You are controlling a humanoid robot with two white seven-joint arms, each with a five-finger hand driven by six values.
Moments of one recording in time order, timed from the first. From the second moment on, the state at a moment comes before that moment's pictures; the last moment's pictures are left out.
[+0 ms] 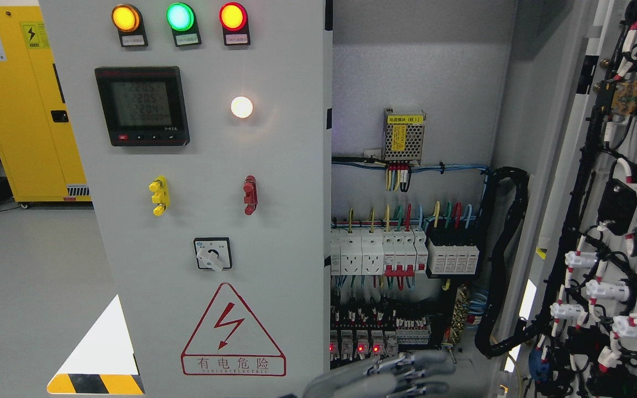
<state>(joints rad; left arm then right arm) -0.32 0.11 -0.38 -1.78 0.78 0.57 -0.58 0.00 0.04 0.00 -0.12 0.00 0.09 0.05</state>
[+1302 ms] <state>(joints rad) 0.04 0.10 -0.20 -0.68 0.55 0.02 -0.58 0.00 0.04 0.00 -0.12 0.00 0.09 0.05</state>
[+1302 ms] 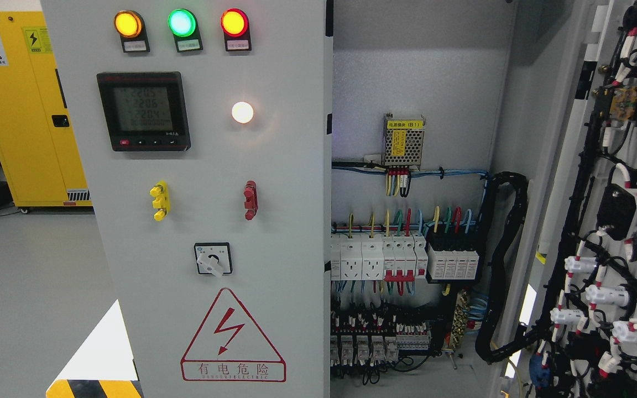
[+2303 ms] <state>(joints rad) 0.00 0.08 -0.19 -0.11 0.14 -0.06 -0.24 0.00 0.04 0.00 -0.12 0.00 0.08 0.05</state>
